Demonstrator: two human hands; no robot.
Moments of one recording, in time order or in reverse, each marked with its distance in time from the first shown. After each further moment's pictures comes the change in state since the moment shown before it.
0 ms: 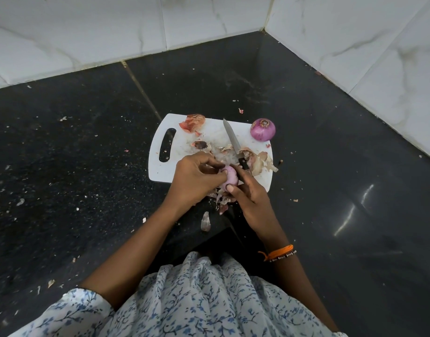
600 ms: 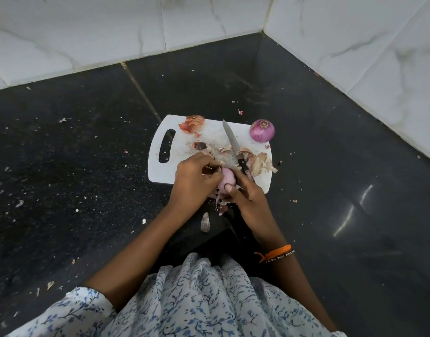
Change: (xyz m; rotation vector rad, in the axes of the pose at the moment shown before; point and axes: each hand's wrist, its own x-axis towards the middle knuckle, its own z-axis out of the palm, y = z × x) left_hand -0.001 -0.005 0.004 0.294 0.097 0.208; right_hand 0.003 0.007 0.004 0.061 0.015 0.040
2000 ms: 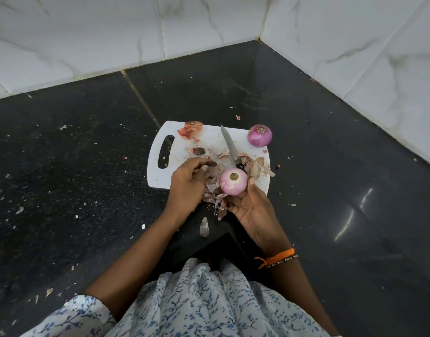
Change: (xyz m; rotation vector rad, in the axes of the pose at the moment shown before) left_hand 0.002 -0.010 0.002 -0.220 0.025 -0.190; right_hand 0.000 -0.002 0.001 0.769 -0.001 0.186
